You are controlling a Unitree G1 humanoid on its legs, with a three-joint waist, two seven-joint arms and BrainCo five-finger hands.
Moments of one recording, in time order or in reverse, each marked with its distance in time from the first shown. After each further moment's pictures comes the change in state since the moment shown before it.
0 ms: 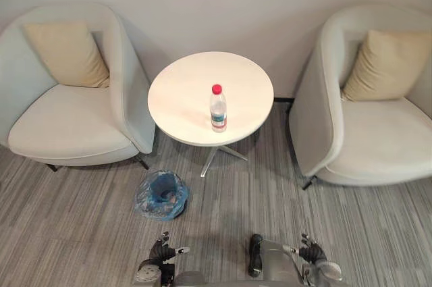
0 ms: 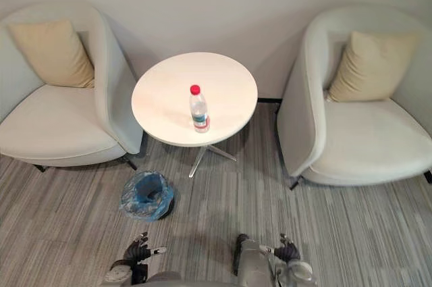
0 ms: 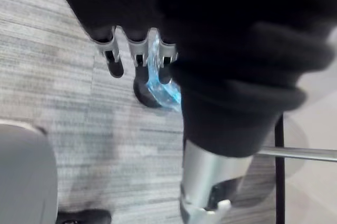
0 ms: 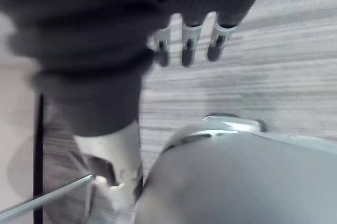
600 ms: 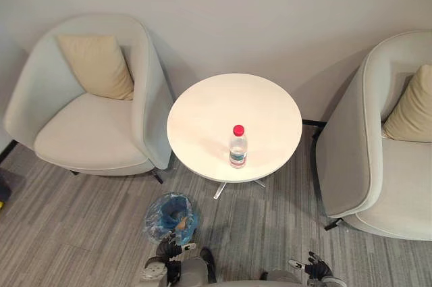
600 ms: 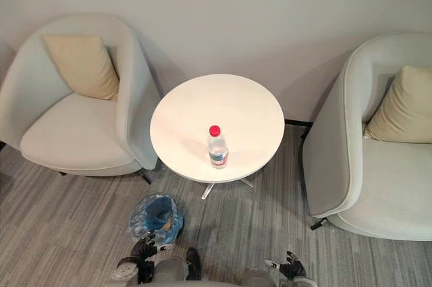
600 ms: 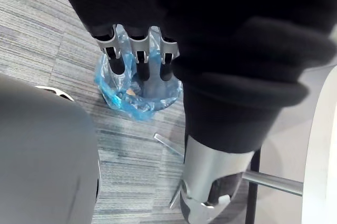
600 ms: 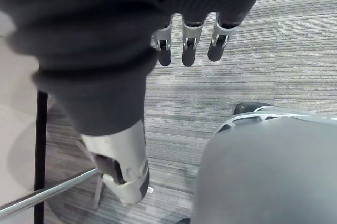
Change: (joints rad) left arm -0.014 -0.001 0.017 -0.007 0.001 0.001 -0.013; right arm 0.050 0.031 -0.030 -0.002 0.011 0.004 -0.008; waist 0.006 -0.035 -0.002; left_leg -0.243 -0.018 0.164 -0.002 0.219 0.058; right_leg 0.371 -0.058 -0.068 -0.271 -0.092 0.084
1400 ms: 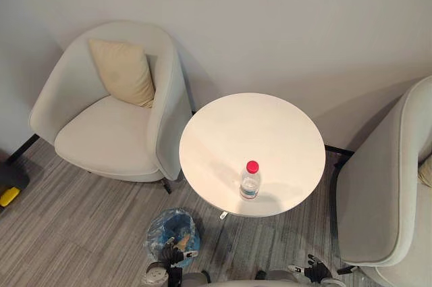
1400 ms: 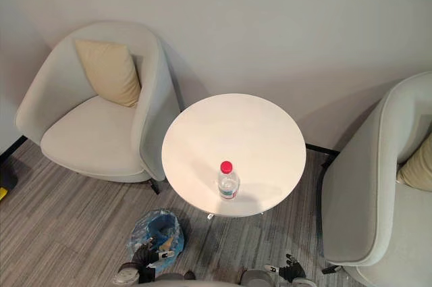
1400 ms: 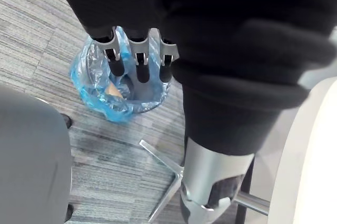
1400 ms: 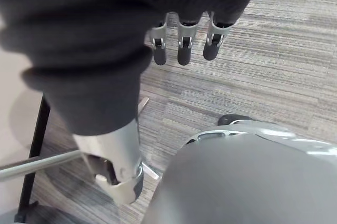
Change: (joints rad) left arm 0.022 -0.007 -0.037 0.021 0.002 0.001 -0.002; right arm 0.001 -0.028 0.041 0.031 -0.076 -0.001 -0.006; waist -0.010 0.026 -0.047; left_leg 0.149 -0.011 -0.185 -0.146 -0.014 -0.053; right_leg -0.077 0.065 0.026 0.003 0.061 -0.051
